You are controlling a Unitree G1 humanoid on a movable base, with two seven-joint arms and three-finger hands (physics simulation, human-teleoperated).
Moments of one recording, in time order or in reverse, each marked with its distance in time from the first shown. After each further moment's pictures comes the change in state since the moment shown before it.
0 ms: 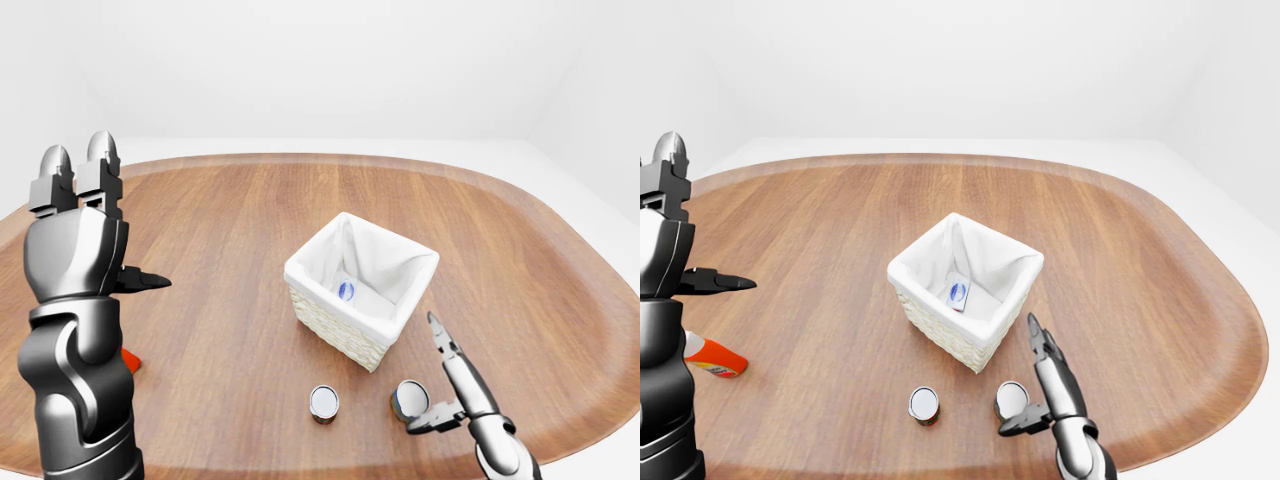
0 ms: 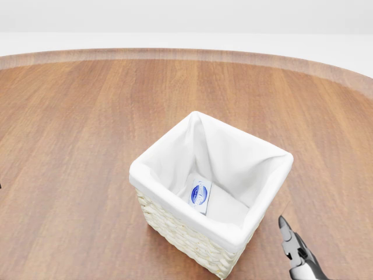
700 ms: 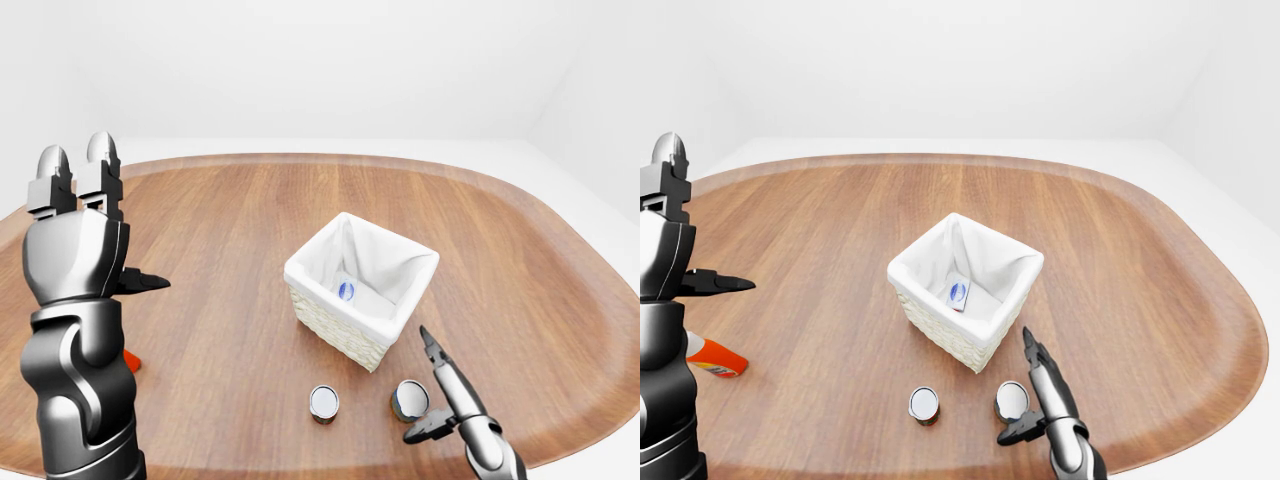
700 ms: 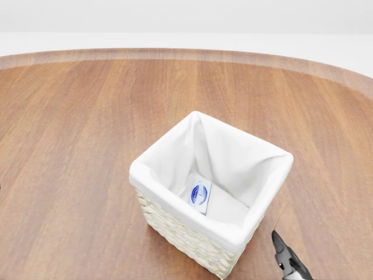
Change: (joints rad) left arm 0.009 -0.012 -0.005 -0.012 0.036 0.000 0.012; right arm -0.054 -0.047 0.039 0.203 -0.002 0.000 -0.054
